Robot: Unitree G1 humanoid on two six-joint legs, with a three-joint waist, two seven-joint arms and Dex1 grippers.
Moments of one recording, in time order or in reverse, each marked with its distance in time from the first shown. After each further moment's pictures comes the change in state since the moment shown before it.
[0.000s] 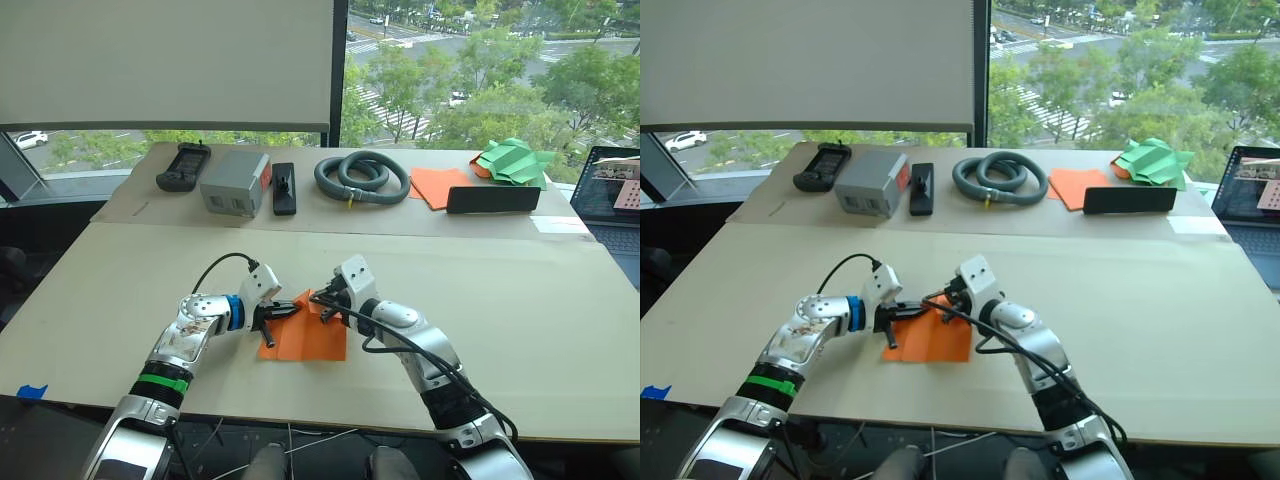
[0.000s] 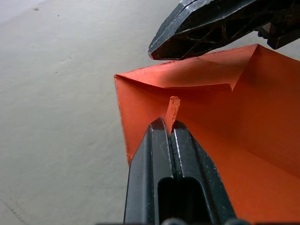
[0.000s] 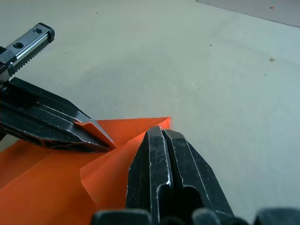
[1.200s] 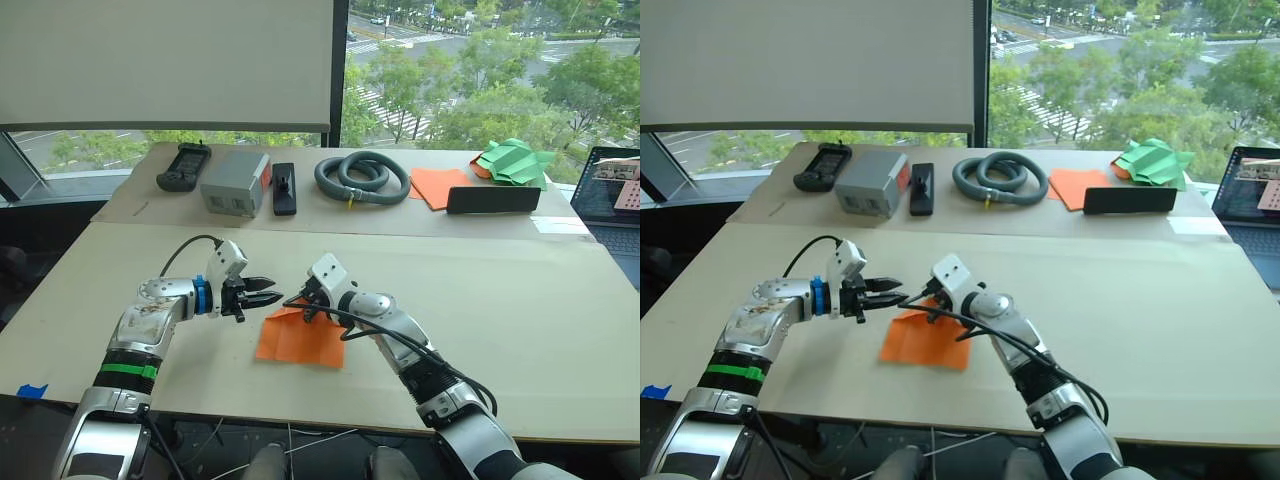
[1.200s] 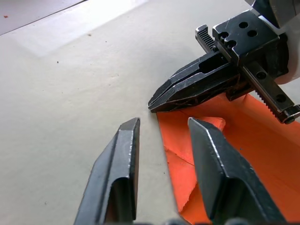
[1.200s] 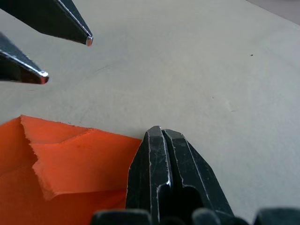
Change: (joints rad) left arm -0.054 0.091 0.123 -0.013 -0.132 0.161 -0.099; right arm -0.142 0.034 0.097 0.273 -0.121 -0.126 0.040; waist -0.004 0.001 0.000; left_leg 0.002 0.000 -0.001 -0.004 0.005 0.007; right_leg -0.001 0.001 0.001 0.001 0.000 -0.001
